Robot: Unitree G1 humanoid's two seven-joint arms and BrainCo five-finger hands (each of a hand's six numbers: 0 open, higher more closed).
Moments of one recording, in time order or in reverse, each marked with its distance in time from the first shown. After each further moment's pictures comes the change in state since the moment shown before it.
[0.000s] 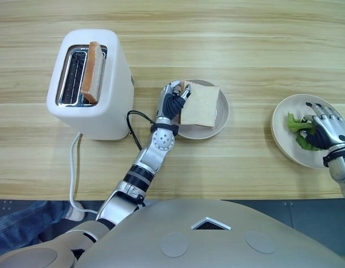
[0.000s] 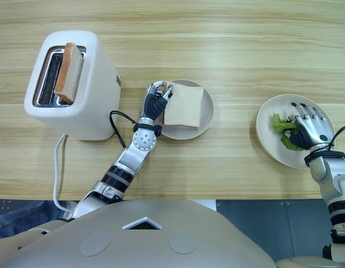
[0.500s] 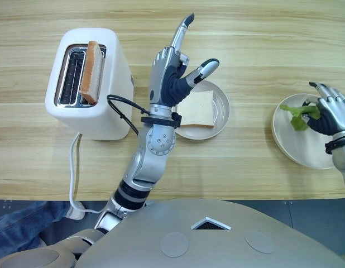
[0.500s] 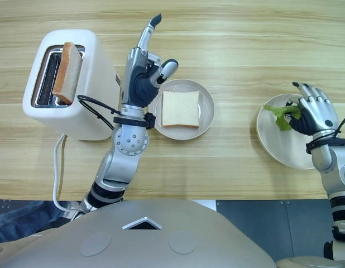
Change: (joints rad) left arm 0.099 0.023 -0.084 -0.774 0.306 0.373 -0.197; right arm -0.012 -0.001 -0.116 -0.213 0.129 -0.009 0.084
